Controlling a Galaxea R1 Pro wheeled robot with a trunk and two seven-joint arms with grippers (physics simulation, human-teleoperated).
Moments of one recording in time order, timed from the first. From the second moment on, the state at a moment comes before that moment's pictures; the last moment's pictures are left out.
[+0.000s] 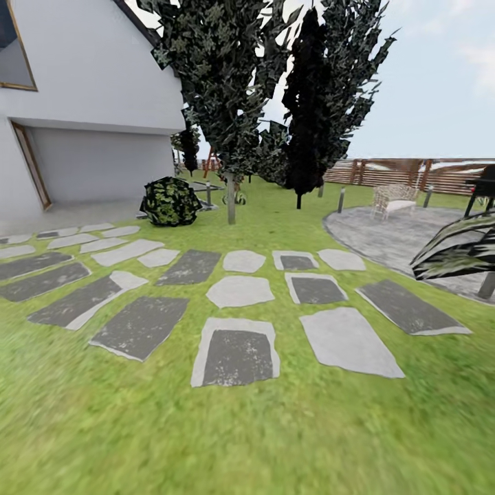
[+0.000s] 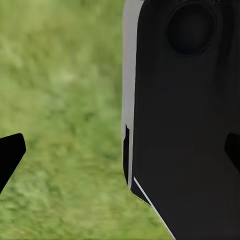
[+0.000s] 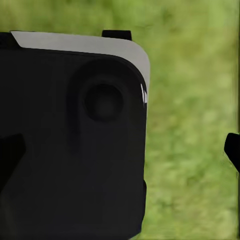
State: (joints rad) left arm 0.05 0.08 0.01 -0.07 0.00 -0.01 0.00; right arm -0.08 -0.03 0.00 0.01 0.01 0.00 0.00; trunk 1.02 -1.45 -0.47
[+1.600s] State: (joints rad) left arm 0.05 0.08 0.01 -0.07 0.00 -0.01 0.00; right arm -0.08 -0.03 0.00 0.01 0.01 0.00 0.00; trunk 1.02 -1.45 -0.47
